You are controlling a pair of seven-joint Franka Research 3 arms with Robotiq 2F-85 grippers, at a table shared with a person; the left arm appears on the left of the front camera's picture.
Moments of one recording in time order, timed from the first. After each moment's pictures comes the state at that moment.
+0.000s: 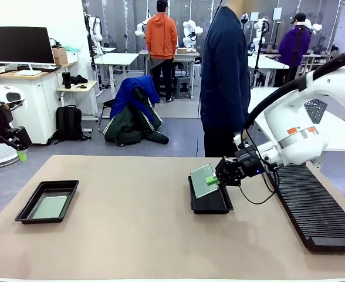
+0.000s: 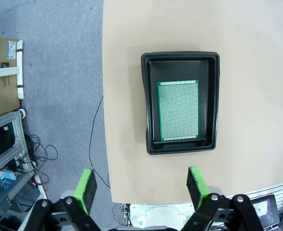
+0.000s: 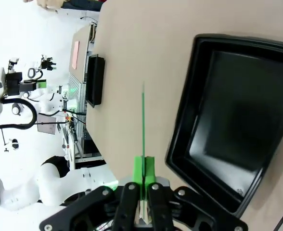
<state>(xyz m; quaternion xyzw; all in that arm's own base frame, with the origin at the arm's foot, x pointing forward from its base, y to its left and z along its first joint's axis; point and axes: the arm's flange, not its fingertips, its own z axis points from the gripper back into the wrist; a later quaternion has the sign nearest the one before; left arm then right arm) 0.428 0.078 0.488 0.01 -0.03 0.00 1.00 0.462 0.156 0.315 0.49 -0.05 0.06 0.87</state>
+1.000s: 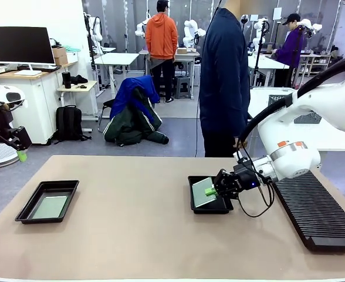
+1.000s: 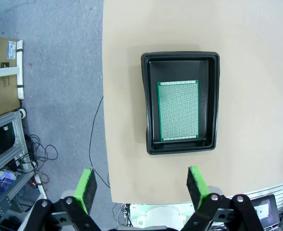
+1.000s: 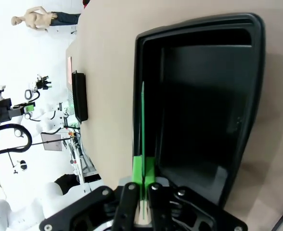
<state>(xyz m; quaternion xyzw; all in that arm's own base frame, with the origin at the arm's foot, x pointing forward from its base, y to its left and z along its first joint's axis) 0.428 0.078 0.488 0.01 -0.03 0.00 1.00 0.475 0.151 0.258 0.50 -0.03 -0.01 0.87</state>
